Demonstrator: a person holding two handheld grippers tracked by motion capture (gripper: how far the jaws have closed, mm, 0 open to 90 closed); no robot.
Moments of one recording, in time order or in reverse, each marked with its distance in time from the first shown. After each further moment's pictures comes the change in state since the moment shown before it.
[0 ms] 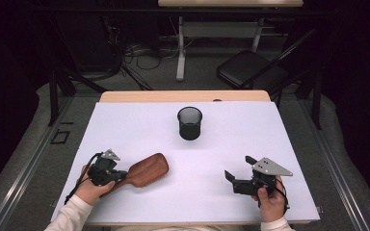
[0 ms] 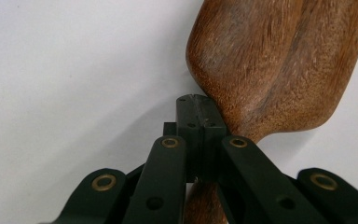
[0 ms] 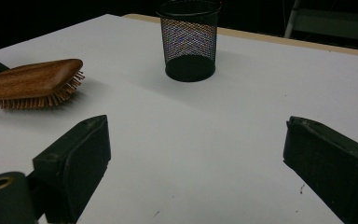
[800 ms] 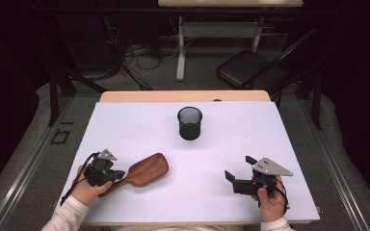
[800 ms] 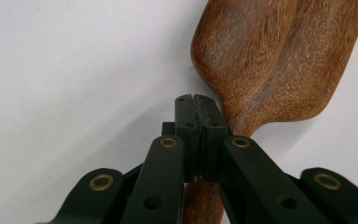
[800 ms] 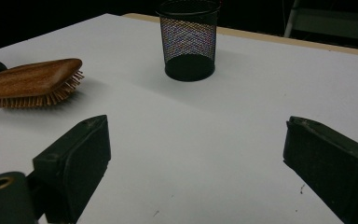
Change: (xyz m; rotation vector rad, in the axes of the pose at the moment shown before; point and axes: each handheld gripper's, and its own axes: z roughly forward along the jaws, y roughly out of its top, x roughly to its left) left arm 0.001 -0.003 -0.010 -0.013 0.018 0.001; right arm 0.000 0.000 0.001 -0.005 -0.002 -0.003
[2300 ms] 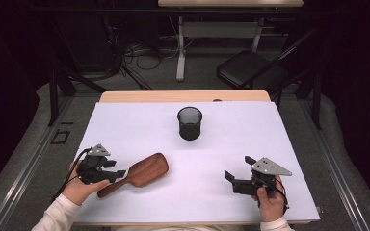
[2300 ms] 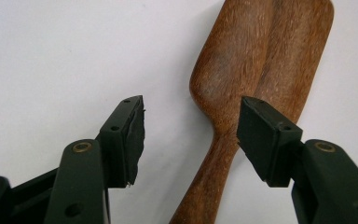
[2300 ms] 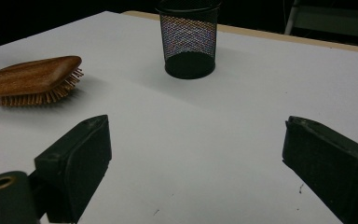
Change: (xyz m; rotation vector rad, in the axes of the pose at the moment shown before) left arm 0.001 0.006 -0.028 -0.100 -0.005 -0.007; right arm 0.000 0.000 0.001 0.020 0.002 0.005
